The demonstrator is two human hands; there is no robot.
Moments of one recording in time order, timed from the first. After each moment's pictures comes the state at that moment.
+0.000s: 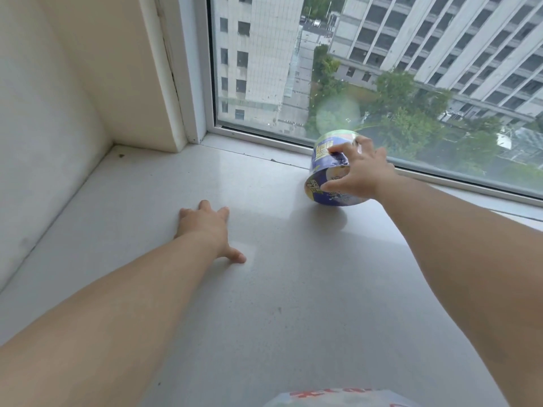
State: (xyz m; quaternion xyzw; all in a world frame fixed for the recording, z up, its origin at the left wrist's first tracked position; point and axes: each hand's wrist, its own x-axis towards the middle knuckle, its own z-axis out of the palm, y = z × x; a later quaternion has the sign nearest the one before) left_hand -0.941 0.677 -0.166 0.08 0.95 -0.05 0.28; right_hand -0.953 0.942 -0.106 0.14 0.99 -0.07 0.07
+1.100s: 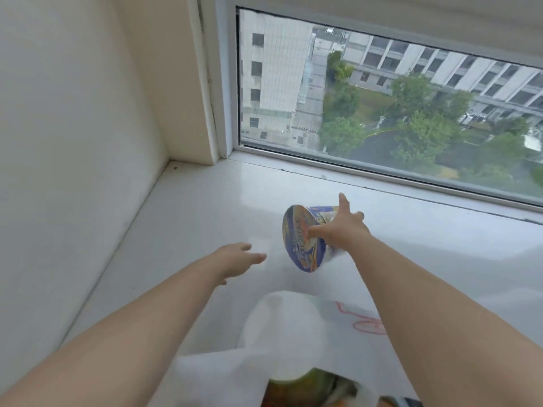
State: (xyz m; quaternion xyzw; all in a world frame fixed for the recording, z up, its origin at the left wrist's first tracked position) left_hand -0.817 0.635 -0.081 -0.04 0.84 0.32 0.42; right_hand -0.809 0.860 -0.054 0.31 0.89 -0.30 0.15
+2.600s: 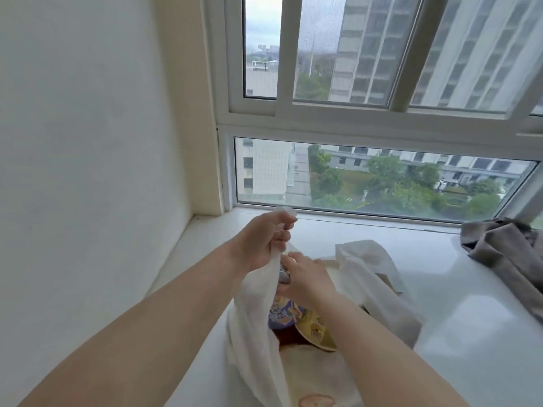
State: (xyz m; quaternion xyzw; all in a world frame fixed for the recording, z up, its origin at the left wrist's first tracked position) left_hand -0.523 0.639 0.196 0.07 0.55 0.76 0.33; right_hand -0.485 0.758 0.093 0.00 0.99 -0.10 0.00
